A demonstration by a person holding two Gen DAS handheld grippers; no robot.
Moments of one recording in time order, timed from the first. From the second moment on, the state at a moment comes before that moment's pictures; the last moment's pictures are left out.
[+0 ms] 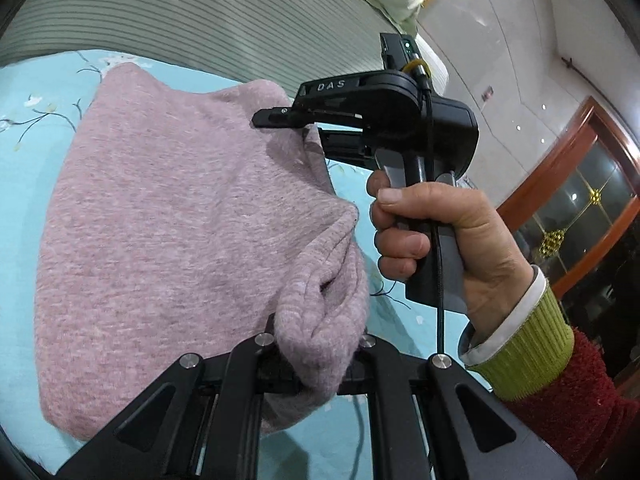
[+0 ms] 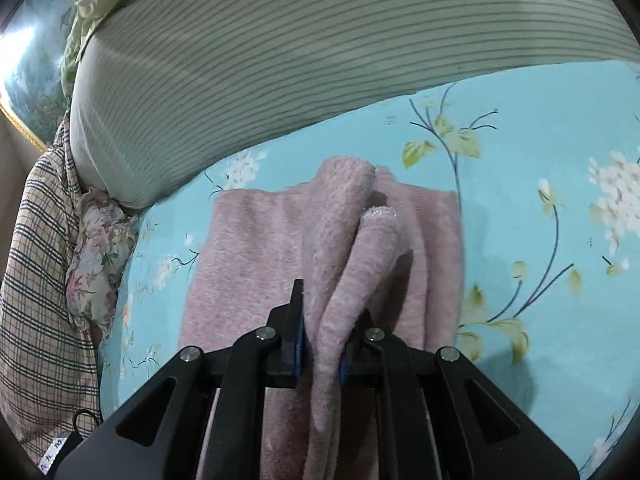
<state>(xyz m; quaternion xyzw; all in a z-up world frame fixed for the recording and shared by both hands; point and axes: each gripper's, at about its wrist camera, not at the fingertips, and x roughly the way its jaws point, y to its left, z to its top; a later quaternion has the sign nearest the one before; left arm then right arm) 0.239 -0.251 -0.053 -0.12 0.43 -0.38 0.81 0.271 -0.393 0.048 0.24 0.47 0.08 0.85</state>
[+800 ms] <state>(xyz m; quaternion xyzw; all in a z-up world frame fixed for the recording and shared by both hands) 0.215 -0.198 -0.031 -0.16 0.45 -0.36 0.80 0.212 -0.384 0.072 0.21 0.43 0.05 0.88</state>
